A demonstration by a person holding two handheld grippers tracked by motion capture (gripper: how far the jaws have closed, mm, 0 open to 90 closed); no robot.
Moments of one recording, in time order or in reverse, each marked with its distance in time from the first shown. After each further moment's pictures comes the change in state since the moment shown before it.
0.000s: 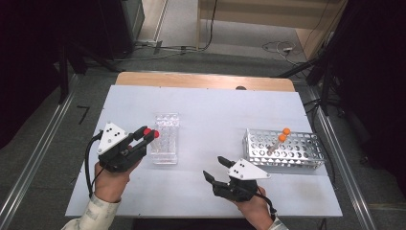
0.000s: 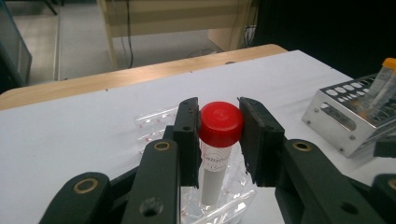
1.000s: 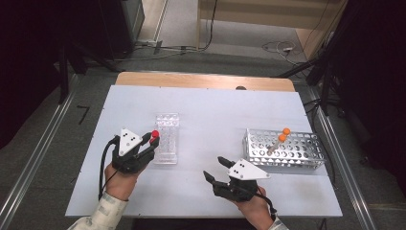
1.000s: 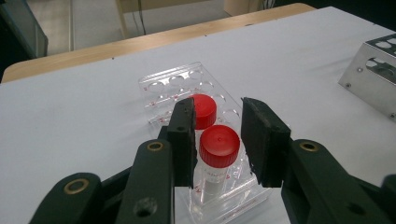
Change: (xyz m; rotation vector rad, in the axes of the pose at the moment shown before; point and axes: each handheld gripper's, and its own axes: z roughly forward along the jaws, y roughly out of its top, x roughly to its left) left arm -0.003 -0.031 0.031 0.100 0.065 0.060; right arm -0.001 -0.001 0.000 0.005 -0.001 -0.008
